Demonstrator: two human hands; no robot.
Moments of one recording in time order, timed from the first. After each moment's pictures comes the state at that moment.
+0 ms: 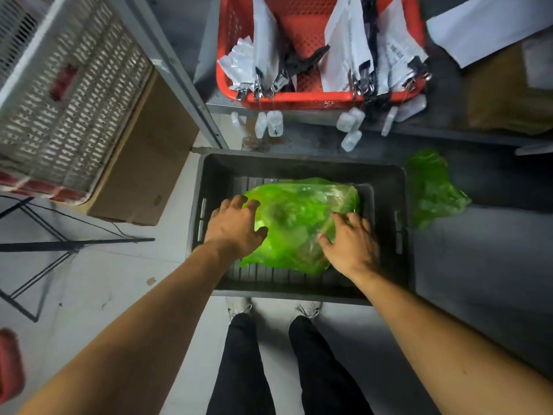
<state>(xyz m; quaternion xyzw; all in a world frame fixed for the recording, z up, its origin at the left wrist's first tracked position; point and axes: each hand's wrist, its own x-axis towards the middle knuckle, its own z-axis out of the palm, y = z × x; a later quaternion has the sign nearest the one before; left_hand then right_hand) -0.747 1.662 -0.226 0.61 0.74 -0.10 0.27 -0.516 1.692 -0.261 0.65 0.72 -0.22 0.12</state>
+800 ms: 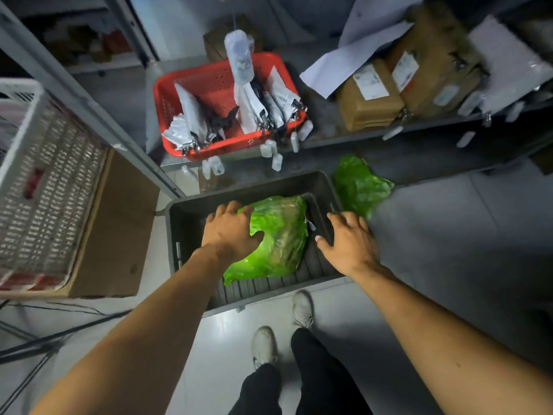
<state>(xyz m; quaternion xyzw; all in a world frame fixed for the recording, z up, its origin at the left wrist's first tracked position) -0.680 1.654 -0.124 0.73 0.65 -0.10 0.18 -0.434 1.617 -0.146 0.73 0.66 -0.17 0.02</state>
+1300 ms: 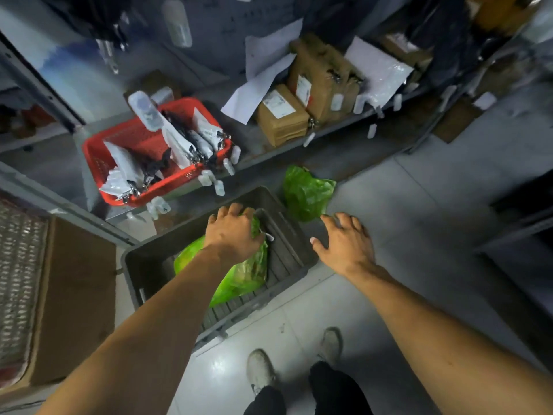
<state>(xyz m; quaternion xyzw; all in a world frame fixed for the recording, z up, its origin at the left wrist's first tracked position) -0.577 1.640 -0.062 0.83 0.53 -0.09 0.13 -0.363 1.540 -0.089 0.81 0.58 -0.10 -0.01</state>
